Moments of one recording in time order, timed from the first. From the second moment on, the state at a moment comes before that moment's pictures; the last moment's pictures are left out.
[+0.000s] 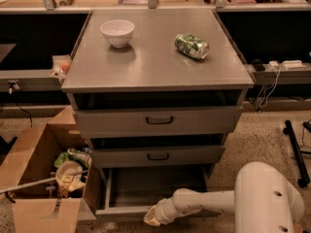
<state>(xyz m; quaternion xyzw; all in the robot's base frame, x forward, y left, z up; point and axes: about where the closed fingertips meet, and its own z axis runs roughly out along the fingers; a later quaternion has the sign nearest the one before) 0.453 0.012 0.174 -0.57 0.75 0.27 0.21</state>
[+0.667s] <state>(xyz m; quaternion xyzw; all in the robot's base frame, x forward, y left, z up) 0.463 0.020 0.168 -0.59 0.73 0.25 0.22</state>
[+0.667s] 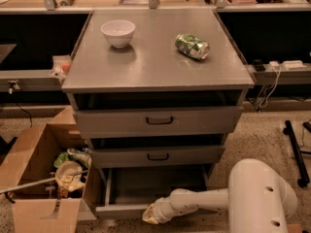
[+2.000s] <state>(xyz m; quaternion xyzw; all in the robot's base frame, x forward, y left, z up) 0.508 0.037 0.159 -0.63 0.70 0.21 0.26</state>
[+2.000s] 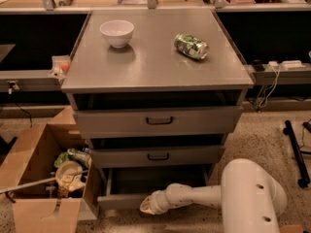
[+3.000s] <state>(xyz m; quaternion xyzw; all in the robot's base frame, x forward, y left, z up) 0.530 0.053 0.156 -0.64 0.68 0.21 0.28</state>
